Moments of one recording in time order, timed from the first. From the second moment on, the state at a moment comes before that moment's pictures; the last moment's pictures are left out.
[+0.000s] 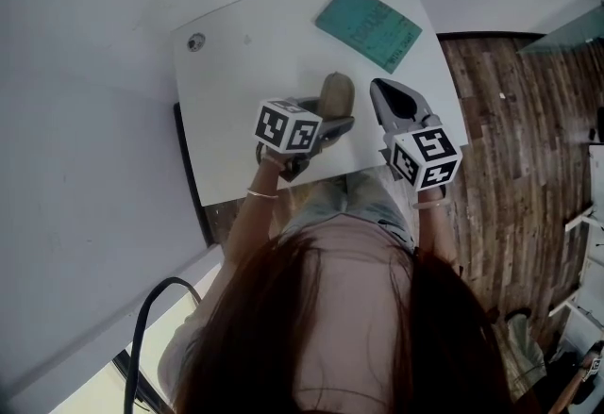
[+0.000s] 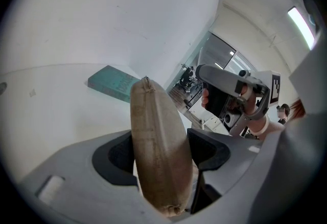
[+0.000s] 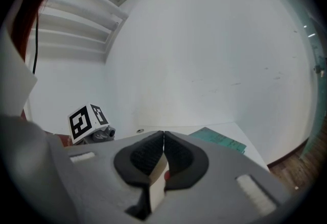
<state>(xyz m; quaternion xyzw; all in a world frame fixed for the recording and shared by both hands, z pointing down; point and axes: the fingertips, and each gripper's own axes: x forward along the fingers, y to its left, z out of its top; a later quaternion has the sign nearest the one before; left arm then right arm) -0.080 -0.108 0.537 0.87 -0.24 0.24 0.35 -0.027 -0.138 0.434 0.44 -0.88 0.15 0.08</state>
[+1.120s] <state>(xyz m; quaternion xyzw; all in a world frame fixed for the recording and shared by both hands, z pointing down) -0.044 -0.117 0.433 0.96 -0.08 0.25 0.14 -0.019 -0.162 0.355 0.24 -0.95 0.17 -0.01</state>
